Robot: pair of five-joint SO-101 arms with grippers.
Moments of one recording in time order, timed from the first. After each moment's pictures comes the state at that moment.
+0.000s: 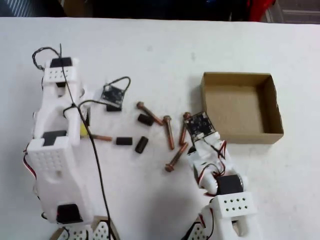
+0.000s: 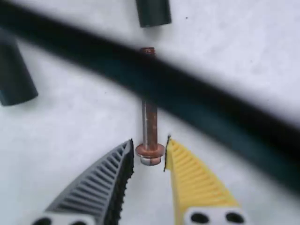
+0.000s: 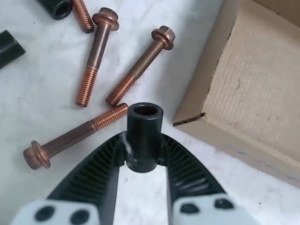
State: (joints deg) left arm -12.7 36.4 -21.3 100.8 -98.2; right arm -11.6 -71.0 82.7 47.0 20.7
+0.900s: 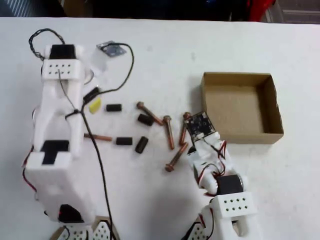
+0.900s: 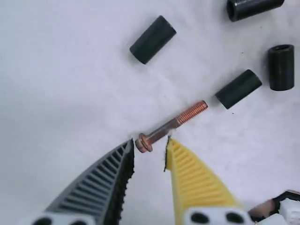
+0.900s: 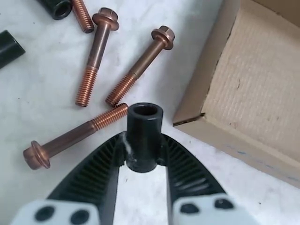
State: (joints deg) left arm -7.4 21.2 -22.4 101.1 -39.7; right arm -11.6 -71.0 82.7 47.0 20.7
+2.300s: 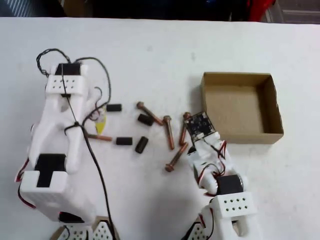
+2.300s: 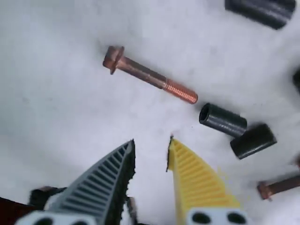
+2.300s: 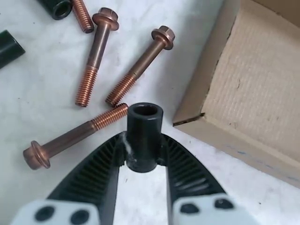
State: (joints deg) left arm -6.1 11.1 0.9 97.6 31.1; right arm -11.6 -71.0 82.7 47.0 20.7
